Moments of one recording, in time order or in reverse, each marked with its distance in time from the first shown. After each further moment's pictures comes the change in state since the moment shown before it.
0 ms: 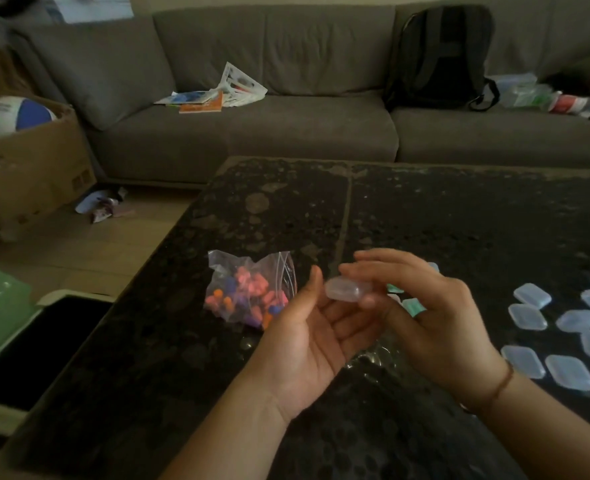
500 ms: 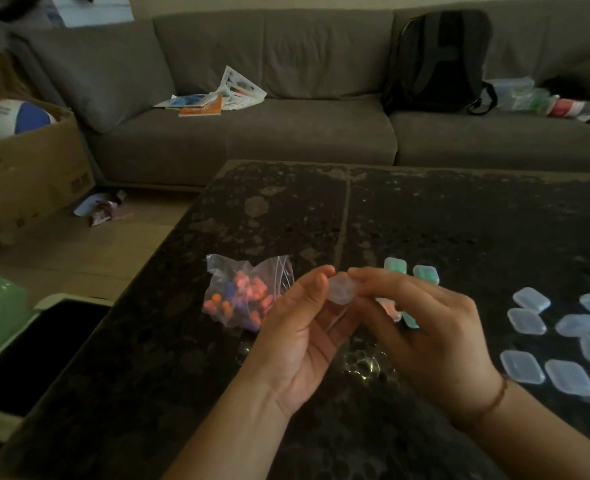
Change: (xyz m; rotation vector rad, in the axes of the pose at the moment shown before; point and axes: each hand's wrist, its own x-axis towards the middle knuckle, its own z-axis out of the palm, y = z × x) left_hand 0.006 0.001 -0.002 -0.037 -0.082 0.165; right_hand -0.006 -0.007 0.003 -0.218 0.081 -0.131
